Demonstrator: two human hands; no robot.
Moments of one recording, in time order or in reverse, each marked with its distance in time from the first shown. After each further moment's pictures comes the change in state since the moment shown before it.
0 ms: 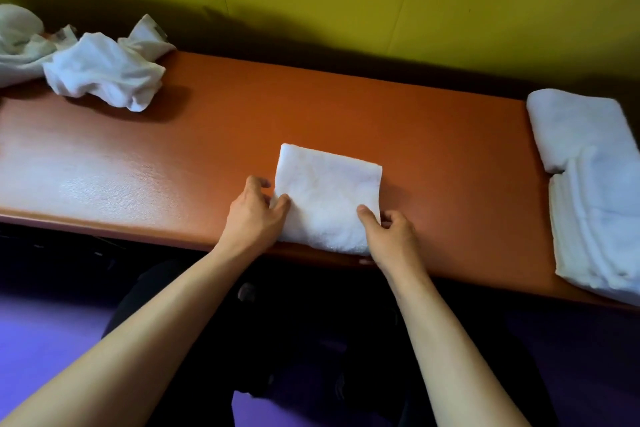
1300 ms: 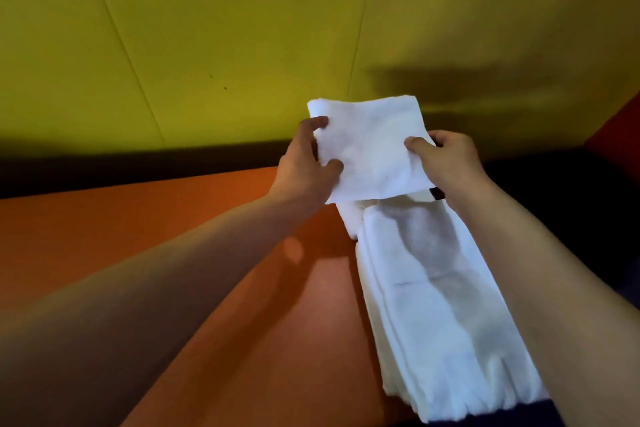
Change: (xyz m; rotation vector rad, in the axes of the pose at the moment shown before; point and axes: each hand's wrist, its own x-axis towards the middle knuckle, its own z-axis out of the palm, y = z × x) left_hand 0.066 0.358 0.306 -0.322 -0.331 0.647; right_hand 0.240 -0.030 -0.387 0.148 0.408 -0.288
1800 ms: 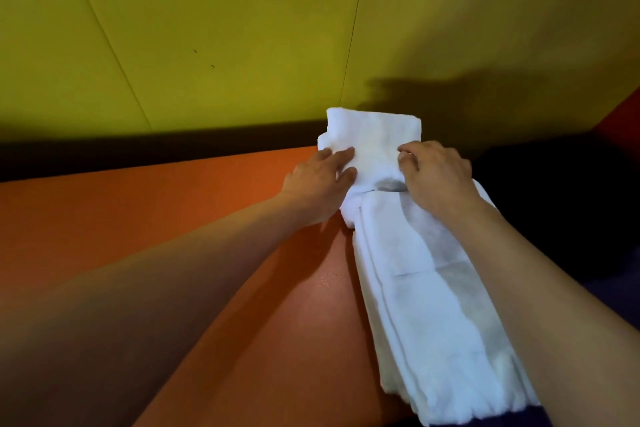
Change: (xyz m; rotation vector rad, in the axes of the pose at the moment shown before) left_hand 0.015 -0.049 0.038 0.628 -0.342 0.011; right_hand 0.014 0.066 0.018 -0.842 -0.034 -0.276
